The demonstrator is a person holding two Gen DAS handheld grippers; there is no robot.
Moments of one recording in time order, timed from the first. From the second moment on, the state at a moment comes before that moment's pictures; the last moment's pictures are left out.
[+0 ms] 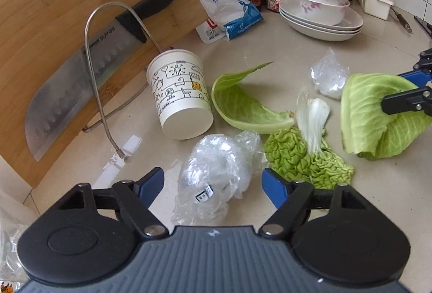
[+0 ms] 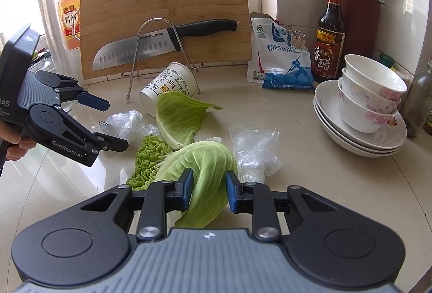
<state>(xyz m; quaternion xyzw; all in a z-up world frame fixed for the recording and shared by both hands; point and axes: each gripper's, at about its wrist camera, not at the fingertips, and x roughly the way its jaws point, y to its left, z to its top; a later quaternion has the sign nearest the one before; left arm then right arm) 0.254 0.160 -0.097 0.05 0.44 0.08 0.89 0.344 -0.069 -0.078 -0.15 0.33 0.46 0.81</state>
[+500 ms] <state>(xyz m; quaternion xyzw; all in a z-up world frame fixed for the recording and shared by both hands) 0.258 0.168 -0.099 0.04 0.44 0.05 0.89 0.342 -0.071 -0.077 -0.16 0.34 0.45 0.81</state>
